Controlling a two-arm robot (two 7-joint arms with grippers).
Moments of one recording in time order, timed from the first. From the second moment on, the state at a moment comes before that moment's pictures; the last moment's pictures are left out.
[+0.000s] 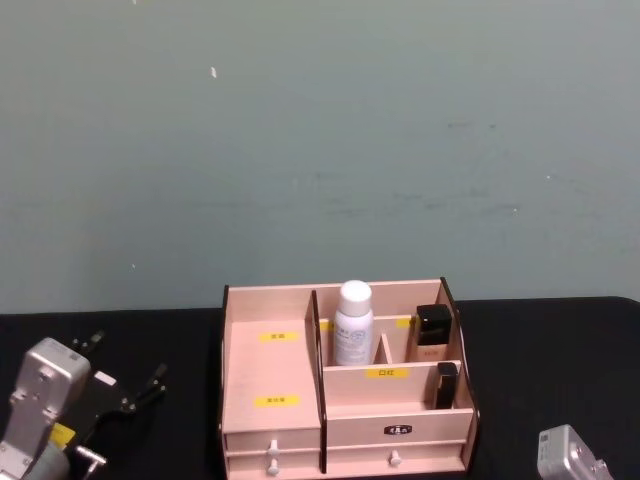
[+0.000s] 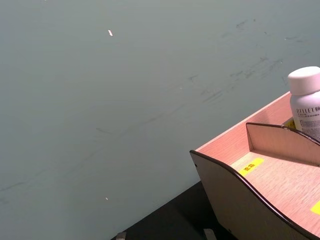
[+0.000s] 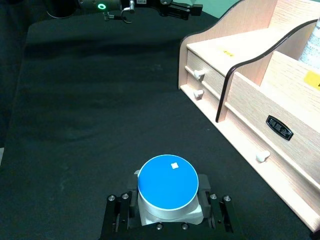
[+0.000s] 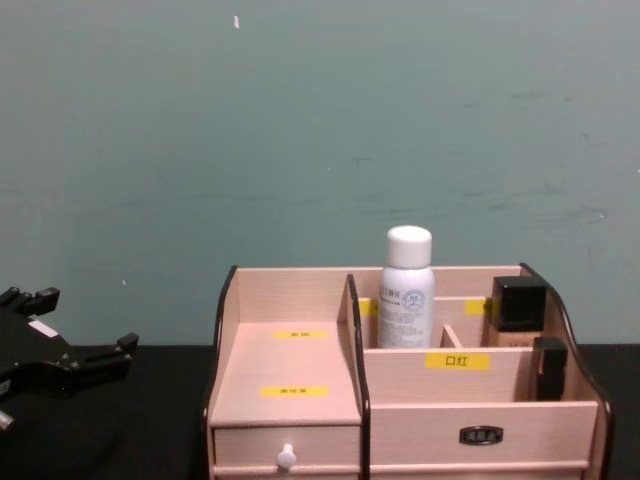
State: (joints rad) left arm -0.20 0.60 0.45 -1.41 -0.25 -0.12 0.03; right arm 0.16 0.76 -0.57 -1.54 0.48 0.03 0.76
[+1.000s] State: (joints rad) left arm -0.20 0.60 0.45 -1.41 -0.25 -0.12 0.03; right arm 0.16 0.76 -0.56 -1.53 0.48 0.03 0.76
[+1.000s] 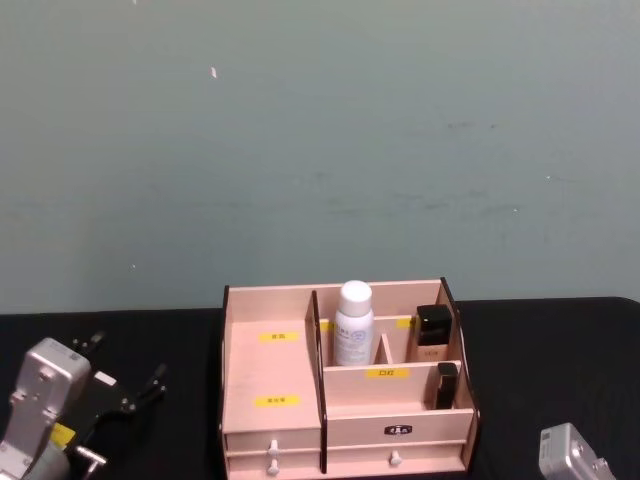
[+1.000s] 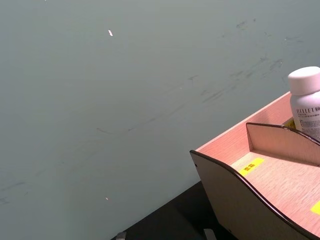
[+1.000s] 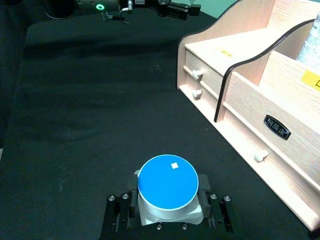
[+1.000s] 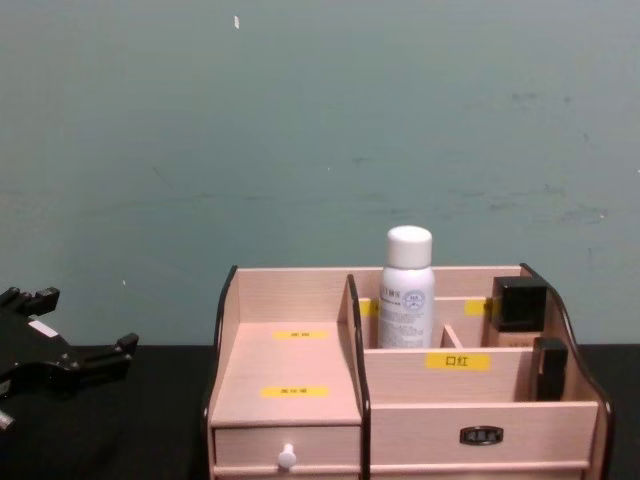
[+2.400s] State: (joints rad) left arm -0.20 0.60 0.45 -1.41 -0.25 -0.12 0.03; right arm 0.33 0.71 -0.56 -1.49 0.58 0.00 0.86
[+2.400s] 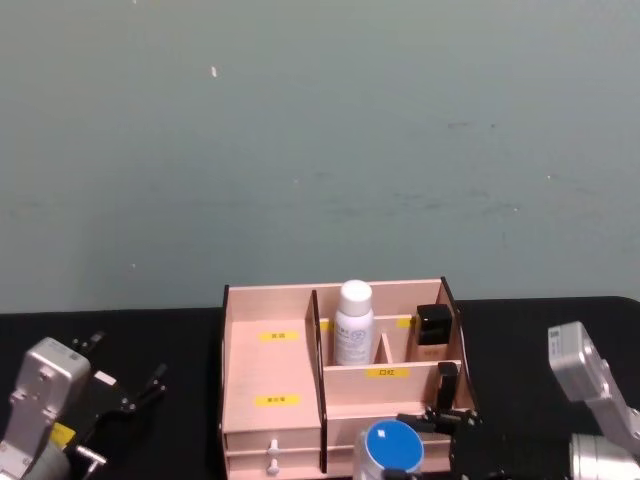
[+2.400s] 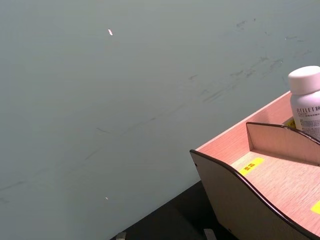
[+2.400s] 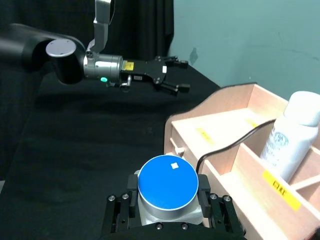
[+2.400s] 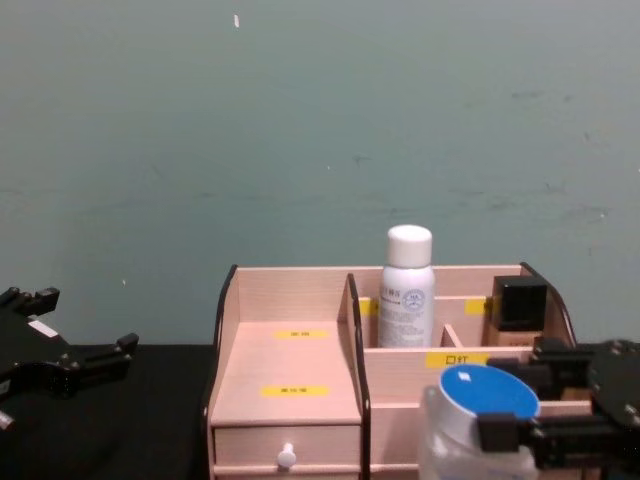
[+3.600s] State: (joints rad) left arm -0.20 0.60 0.45 -1.41 -0.25 -0.12 0.03; right arm 0.59 0.51 -0.68 -1.23 0.60 -0.03 0.94
